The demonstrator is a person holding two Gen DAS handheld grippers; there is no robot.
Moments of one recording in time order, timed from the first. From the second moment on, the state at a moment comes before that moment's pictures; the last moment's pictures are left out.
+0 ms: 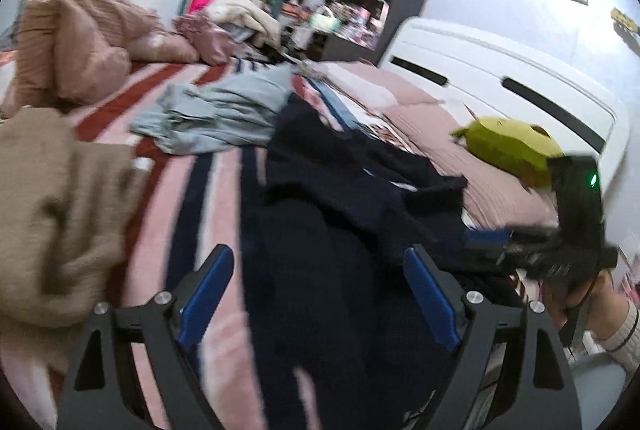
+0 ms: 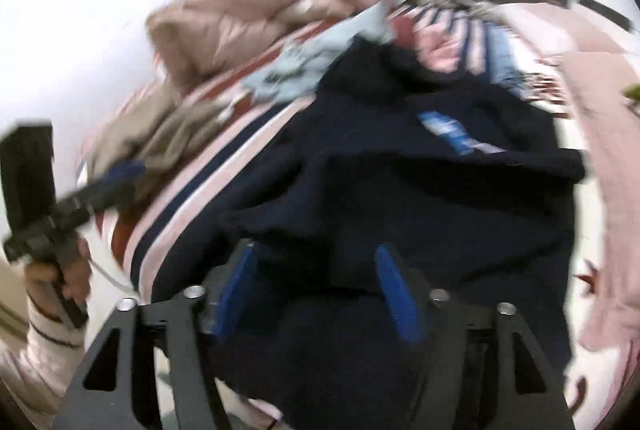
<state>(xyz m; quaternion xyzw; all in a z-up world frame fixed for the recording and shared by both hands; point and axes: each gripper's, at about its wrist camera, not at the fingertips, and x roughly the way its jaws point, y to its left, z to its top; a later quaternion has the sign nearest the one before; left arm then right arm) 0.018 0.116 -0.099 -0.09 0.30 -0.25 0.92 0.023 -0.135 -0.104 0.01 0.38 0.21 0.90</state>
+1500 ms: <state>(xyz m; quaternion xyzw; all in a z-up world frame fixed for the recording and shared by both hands) 0.073 0.082 -0.151 -0.07 0.38 -0.14 0.91 0.249 -0.257 -0.133 0.00 0.42 0.09 0.90</state>
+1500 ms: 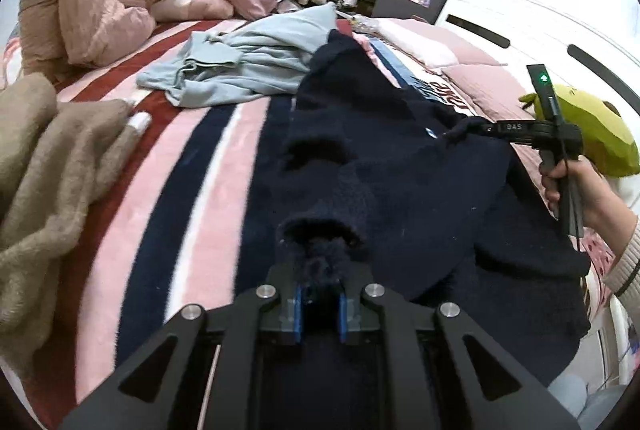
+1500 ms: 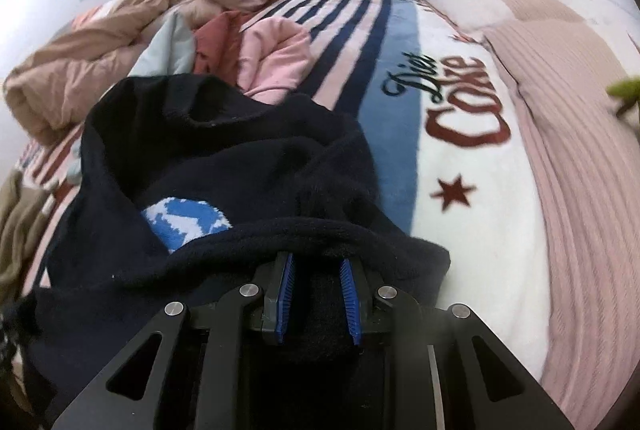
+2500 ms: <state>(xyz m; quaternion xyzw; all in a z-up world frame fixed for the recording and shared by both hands) 0.009 0.019 -0.135 0.00 0.37 -0.45 0.81 0.168 -0.220 -0.109 0.07 0.46 0.16 0.87</state>
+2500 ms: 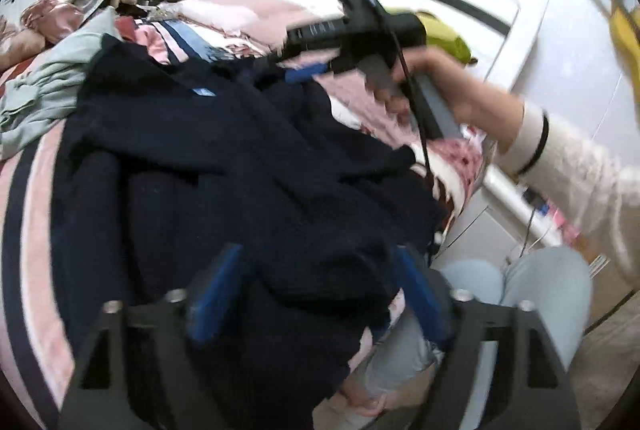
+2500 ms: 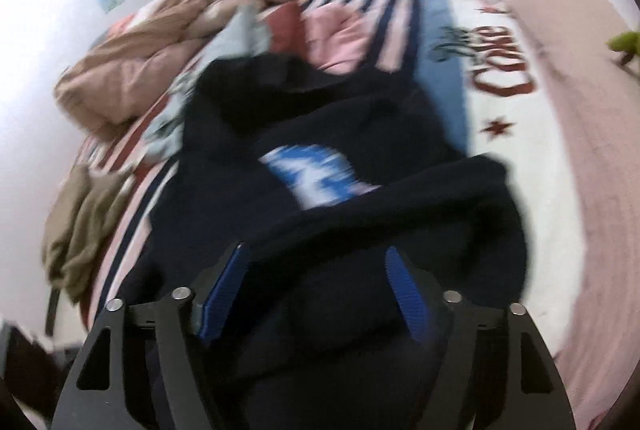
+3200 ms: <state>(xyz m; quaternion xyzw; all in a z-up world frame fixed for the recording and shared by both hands) 0.035 0.009 -0.143 -0.04 0.39 -0.42 0.82 0.066 -0.235 -0.110 0.00 0.44 0.07 0.90</state>
